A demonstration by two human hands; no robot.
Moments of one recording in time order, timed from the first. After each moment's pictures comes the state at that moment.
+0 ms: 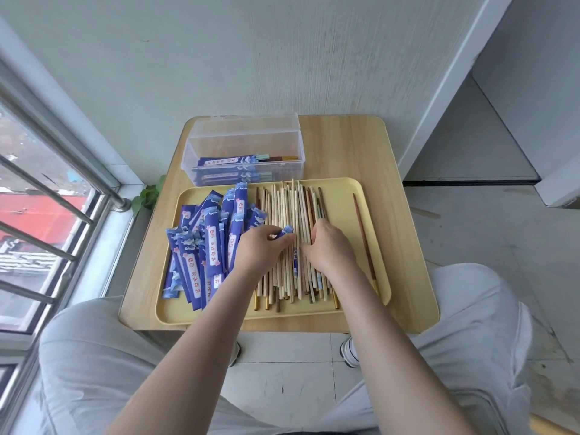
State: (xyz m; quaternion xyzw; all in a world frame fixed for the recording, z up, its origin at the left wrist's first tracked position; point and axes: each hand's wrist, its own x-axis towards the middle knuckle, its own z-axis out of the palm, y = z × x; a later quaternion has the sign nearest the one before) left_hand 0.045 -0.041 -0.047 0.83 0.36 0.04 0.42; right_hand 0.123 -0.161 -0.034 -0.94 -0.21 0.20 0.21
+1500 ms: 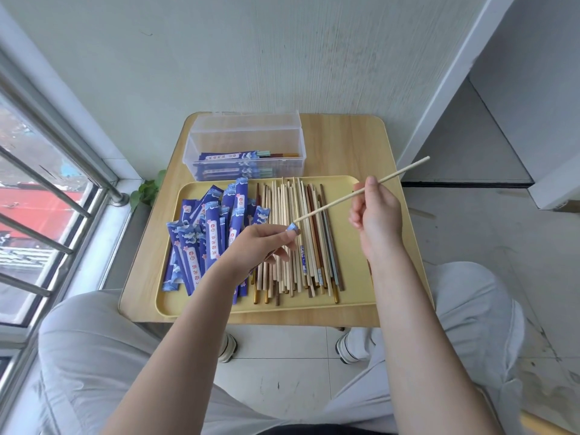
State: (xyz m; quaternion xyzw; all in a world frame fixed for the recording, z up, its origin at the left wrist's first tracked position) left_hand 0.019 -0.031 -0.025 0.69 0.25 -0.05 0.68; right_hand 0.154 -0.199 0.011 -0.64 -0.01 0.16 0.75
